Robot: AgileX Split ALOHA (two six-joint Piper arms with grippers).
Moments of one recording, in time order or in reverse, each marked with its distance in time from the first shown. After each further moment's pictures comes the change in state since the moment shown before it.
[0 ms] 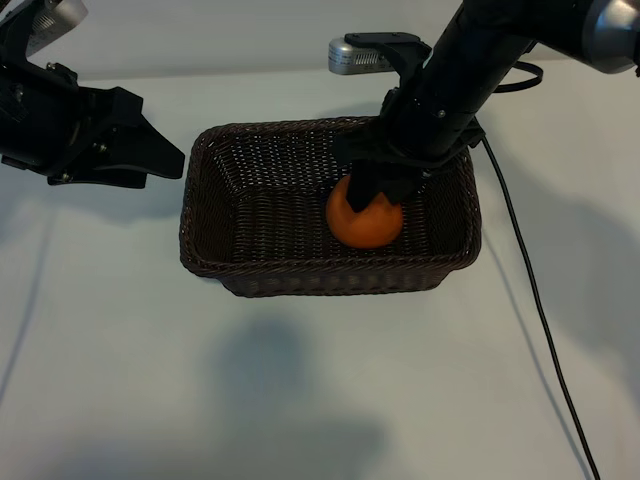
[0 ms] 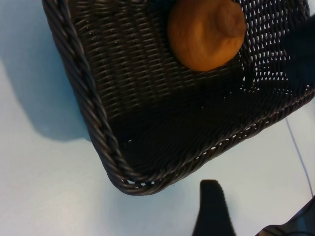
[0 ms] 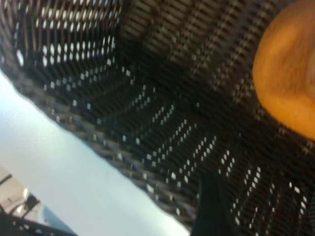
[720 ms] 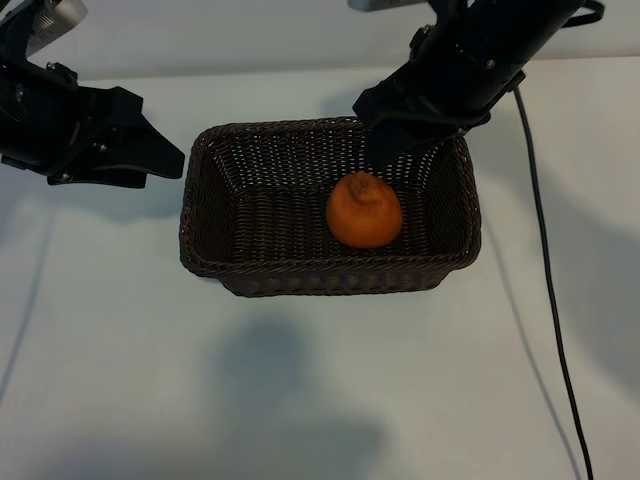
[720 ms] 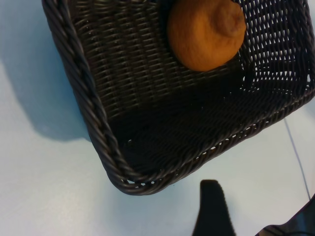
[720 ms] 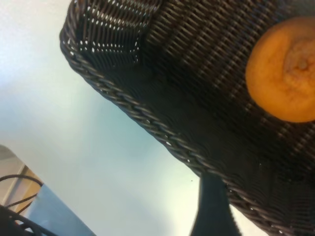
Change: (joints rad) left arm 0.000 0.000 0.000 0.000 0.001 0.000; right arm 0.000 -0.208 0.000 -0.063 0.041 -0.002
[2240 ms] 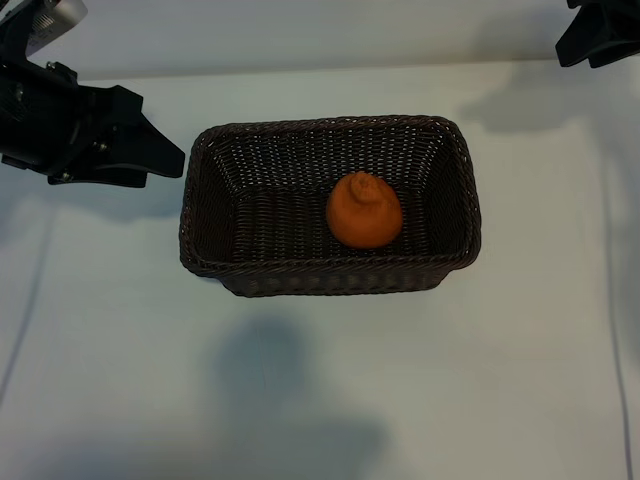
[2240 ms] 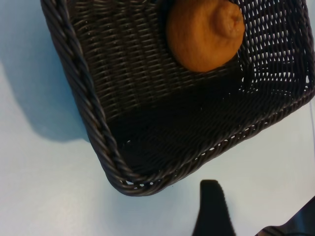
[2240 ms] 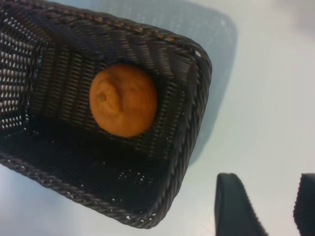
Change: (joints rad) left arm 0.000 0.000 0.000 -0.003 -0.002 -0.003; right arm -0.424 -0.099 0.001 0.016 0.046 -0.061
